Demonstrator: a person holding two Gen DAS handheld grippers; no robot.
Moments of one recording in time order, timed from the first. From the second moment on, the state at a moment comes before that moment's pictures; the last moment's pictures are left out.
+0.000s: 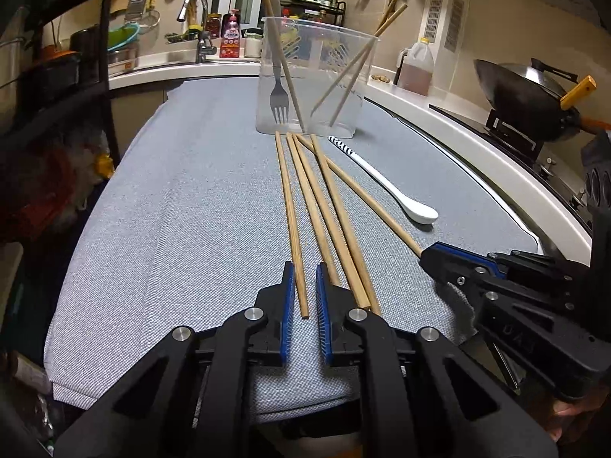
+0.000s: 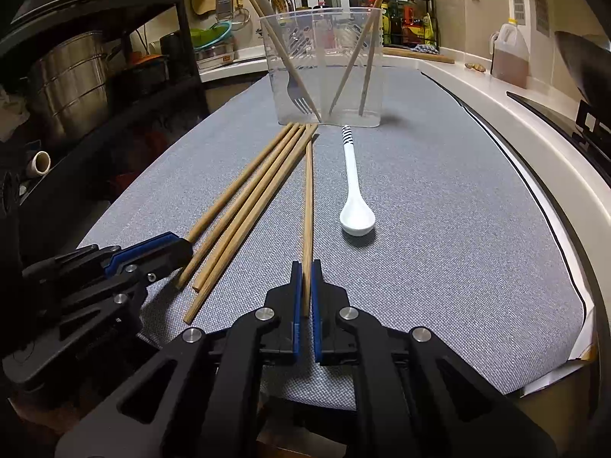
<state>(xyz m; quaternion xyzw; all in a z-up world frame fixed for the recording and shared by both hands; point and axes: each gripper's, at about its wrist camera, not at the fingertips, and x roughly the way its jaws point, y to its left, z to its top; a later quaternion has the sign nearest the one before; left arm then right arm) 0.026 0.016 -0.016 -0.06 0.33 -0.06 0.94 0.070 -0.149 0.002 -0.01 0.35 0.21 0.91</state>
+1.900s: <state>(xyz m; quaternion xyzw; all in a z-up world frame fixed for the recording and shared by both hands) -0.010 0.022 0.077 -0.02 0.22 -0.03 0.98 0.030 -0.178 0.113 0.01 0.24 0.21 0.95</state>
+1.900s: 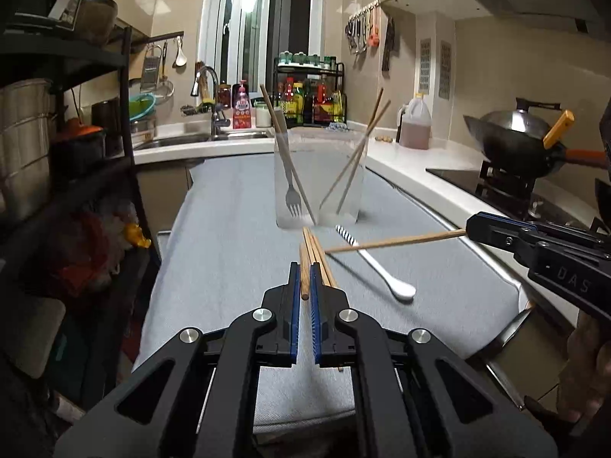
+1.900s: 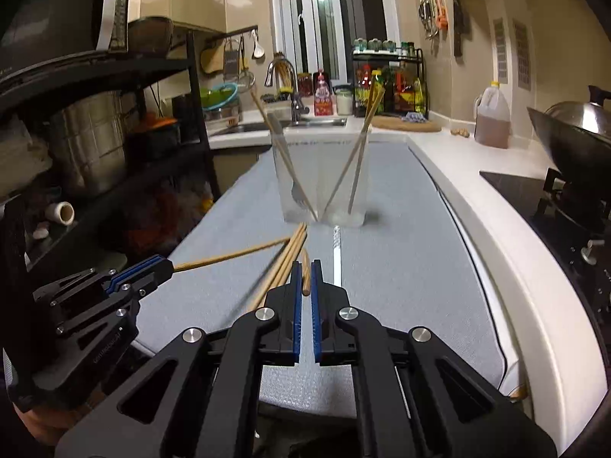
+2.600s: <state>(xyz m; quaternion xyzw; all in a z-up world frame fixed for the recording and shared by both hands) 0.030 0.051 0.174 -0.03 0.19 -0.06 0.98 0.050 -0.180 0.197 0.02 0.20 0.22 0.95</state>
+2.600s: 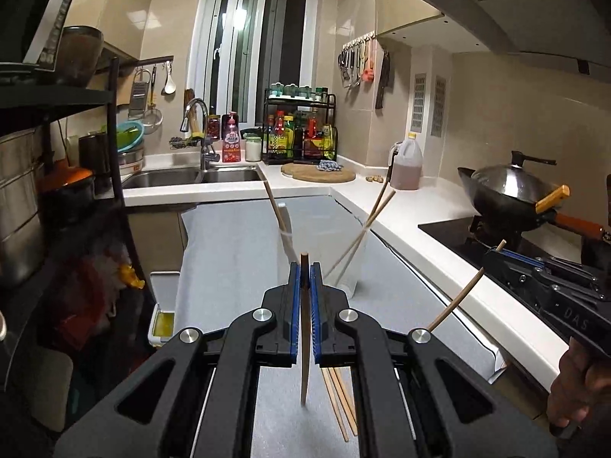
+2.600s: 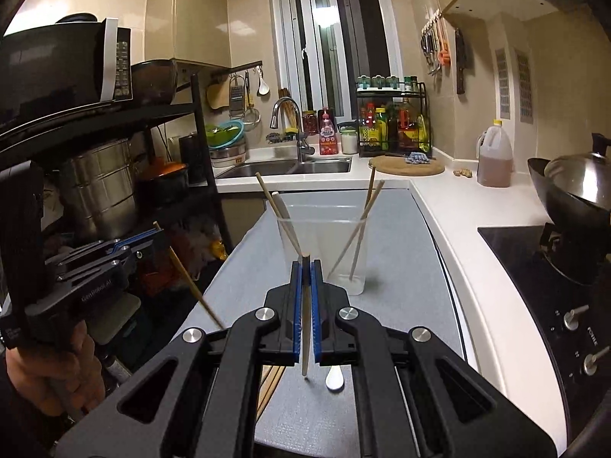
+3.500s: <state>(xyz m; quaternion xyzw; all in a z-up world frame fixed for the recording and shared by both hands) 0.152 0.074 0.256 -0.06 0.21 -0.13 0.97 0.143 -0.151 0.290 -0.01 0.20 0.21 0.96</state>
